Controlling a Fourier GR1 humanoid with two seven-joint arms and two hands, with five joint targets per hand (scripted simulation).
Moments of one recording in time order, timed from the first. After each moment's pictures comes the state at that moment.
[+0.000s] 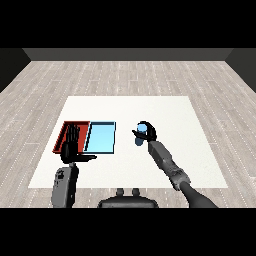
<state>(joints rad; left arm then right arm) -0.04 0.07 0.12 -1.65 0.15 -0.12 -0.34 -0.82 0.00 0.03 -0.32 -0.43 -0.19 -0.58</state>
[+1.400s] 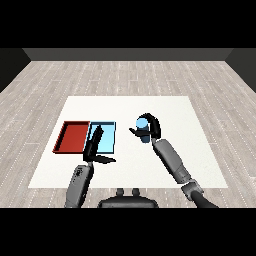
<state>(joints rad) -0.08 0.00 -0.12 -1.56 0.02 -0.05 -0.25 -0.61 -0.15 0.30 -1.09 -0.22 -0.45 -0.21</state>
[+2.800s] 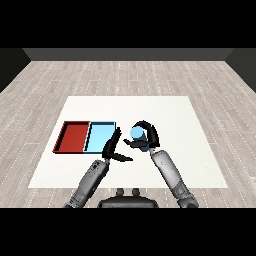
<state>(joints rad) -0.26 0.00 -0.39 -1.29 0.21 0.16 -0.26 -0.41 -0.04 0.31 -1.48 0.09 -0.35 -0.02</state>
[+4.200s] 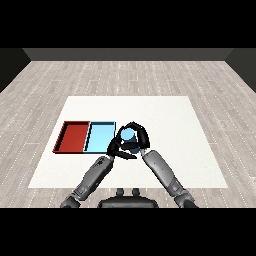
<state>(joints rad) -0.38 0.00 -0.46 -1.14 0.35 0.21 -0.33 -0.47 0.00 0.42 -1.40 -0.03 -0.44 -0.08</state>
